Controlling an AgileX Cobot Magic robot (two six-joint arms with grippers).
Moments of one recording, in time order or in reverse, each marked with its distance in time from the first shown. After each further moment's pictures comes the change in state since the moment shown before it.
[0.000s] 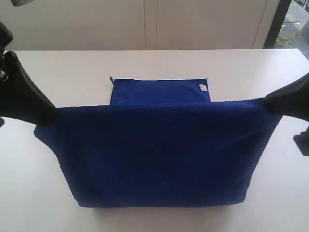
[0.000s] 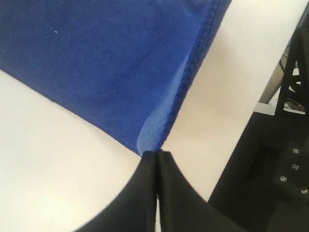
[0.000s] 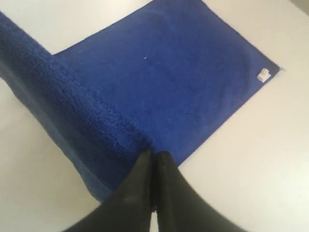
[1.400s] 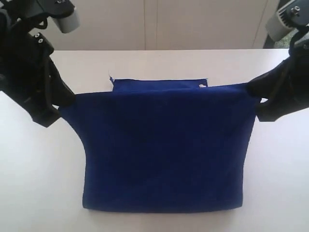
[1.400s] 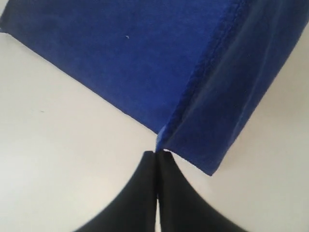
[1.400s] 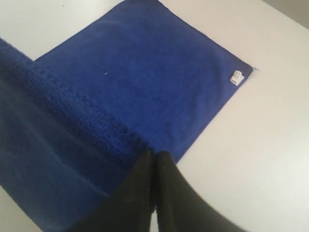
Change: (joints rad) left arm 0.000 0.129 0.061 0.200 -0.266 0.020; right arm 0.000 0.174 0.034 0.010 -0.258 0.033
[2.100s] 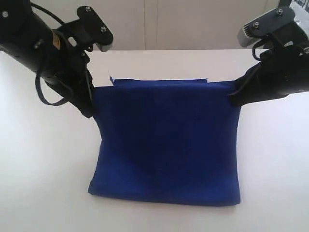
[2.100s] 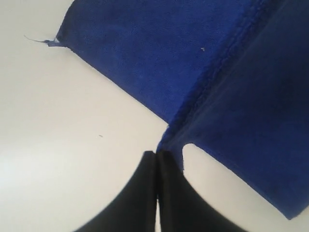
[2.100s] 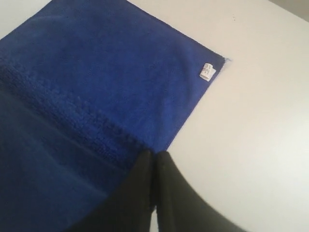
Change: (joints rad) left arm 0.000 0.250 0.000 0.241 -0.279 -0.101; right arm 0.000 0.266 -0.002 -0.009 -0.268 0.022
